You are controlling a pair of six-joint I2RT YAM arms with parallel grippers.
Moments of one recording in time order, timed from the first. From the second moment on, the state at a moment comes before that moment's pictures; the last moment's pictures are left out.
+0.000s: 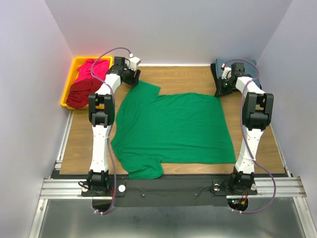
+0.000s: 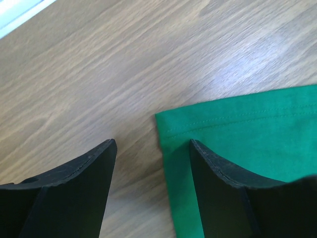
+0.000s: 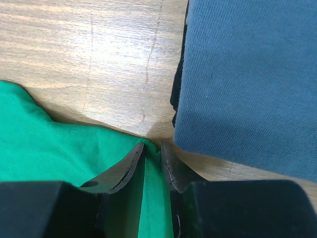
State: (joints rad) left arm -0.11 2.56 2.24 -0.42 0.34 0.32; right arm -0.10 2.30 1.85 -0.58 -0.36 -0.08
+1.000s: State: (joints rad) left arm -0.14 2.62 2.33 -0.42 0.33 0.36; right arm -0.08 2.30 1.87 -0.58 -0.29 -0.02
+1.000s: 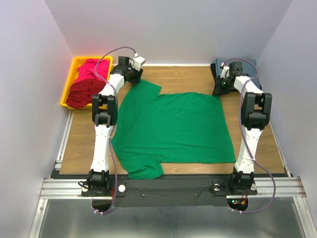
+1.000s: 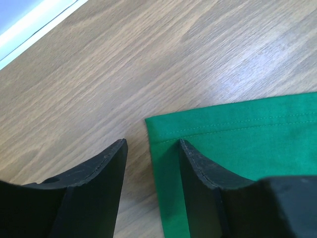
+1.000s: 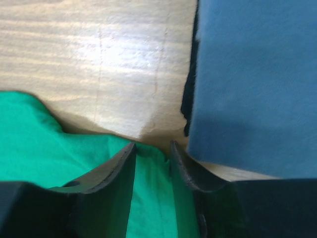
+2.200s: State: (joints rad) left arm -0.16 2.62 2.33 -0.42 0.31 0.38; right arm -0.08 2.27 1.83 -0.56 -0.15 -0.03
